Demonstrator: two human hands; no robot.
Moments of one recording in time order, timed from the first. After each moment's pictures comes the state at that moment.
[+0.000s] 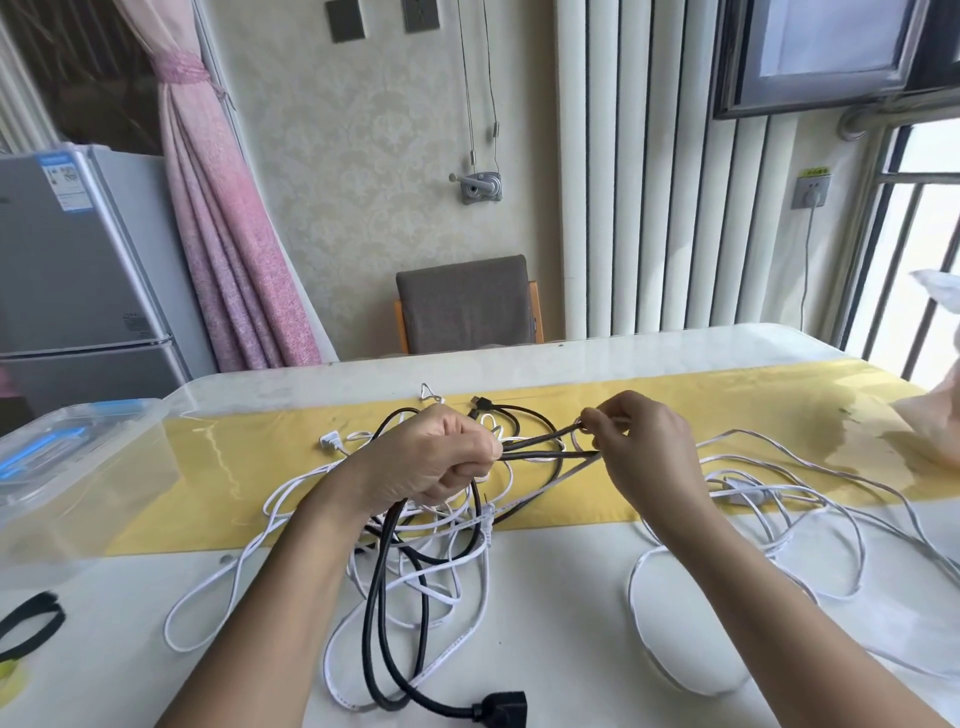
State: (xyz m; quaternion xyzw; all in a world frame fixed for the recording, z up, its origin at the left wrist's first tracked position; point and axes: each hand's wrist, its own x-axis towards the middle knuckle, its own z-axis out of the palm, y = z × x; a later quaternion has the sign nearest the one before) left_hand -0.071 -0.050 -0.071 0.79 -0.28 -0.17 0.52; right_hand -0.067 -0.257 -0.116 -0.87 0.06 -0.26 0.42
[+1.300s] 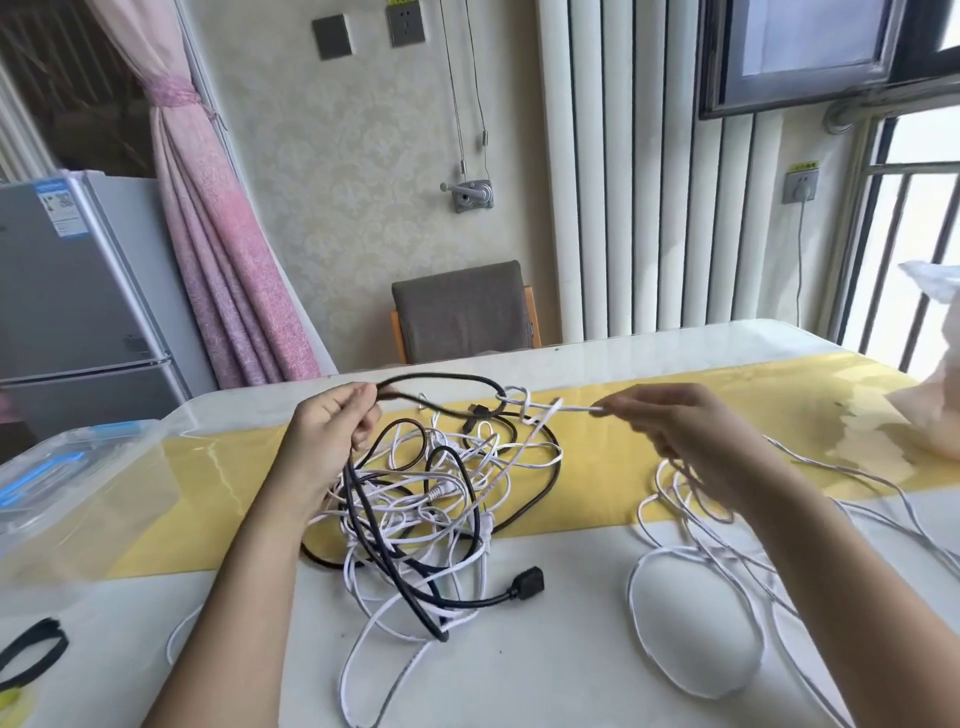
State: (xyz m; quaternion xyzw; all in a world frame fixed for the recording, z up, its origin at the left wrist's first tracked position) left_hand -0.022 0.009 -0.095 0.76 -0.13 0.19 0.61; right_hand -0.077 -0.304 -0.088 -0.78 -0.03 -0.06 0.62
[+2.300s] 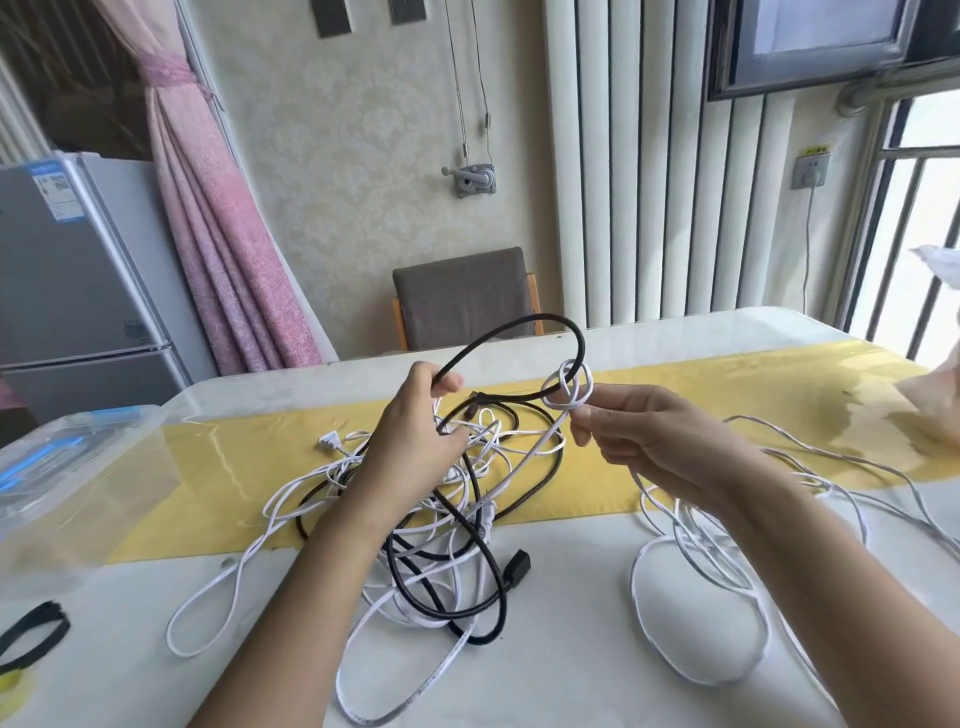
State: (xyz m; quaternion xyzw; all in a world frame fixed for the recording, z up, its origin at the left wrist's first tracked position) left_hand -0.051 -0.058 -0.098 0.89 -0.16 0.23 0.37; right_hand -0.077 -0.285 -0.096 -0.66 -0.18 0.08 0.72
